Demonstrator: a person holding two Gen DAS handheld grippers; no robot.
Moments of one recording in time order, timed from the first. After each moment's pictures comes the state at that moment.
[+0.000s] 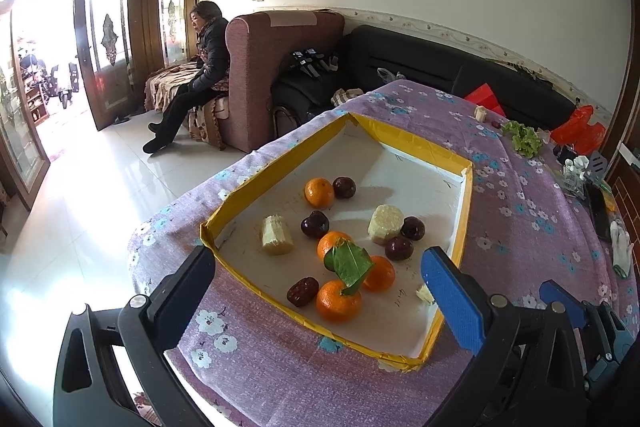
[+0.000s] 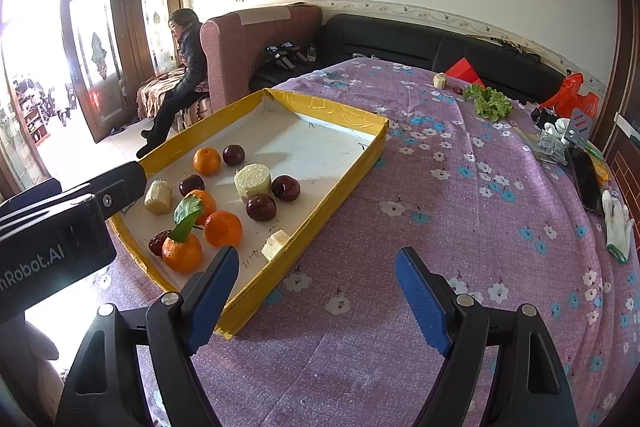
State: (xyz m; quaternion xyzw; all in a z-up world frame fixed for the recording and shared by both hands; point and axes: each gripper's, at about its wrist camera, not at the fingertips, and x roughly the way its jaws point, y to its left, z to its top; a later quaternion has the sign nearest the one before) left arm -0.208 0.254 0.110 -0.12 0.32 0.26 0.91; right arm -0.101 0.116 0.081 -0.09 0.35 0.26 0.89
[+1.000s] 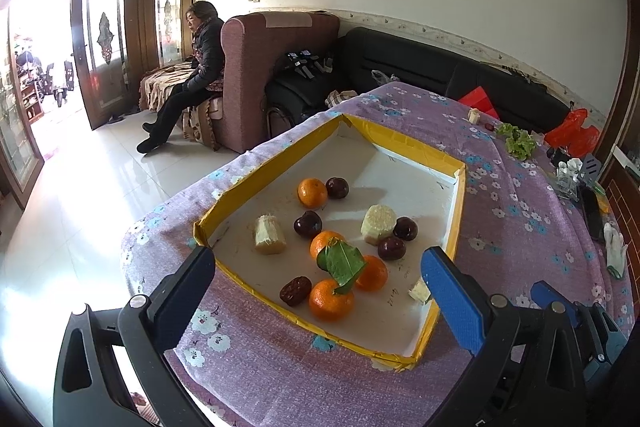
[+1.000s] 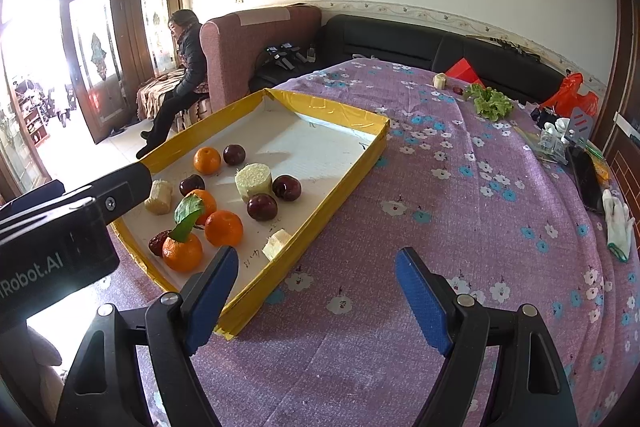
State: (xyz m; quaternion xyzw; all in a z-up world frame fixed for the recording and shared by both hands) left arm -0.211 0.254 0.110 -0.13 0.31 0.25 0.91; right arm -0.102 0.117 0.078 -0.09 0.35 0.26 0.89
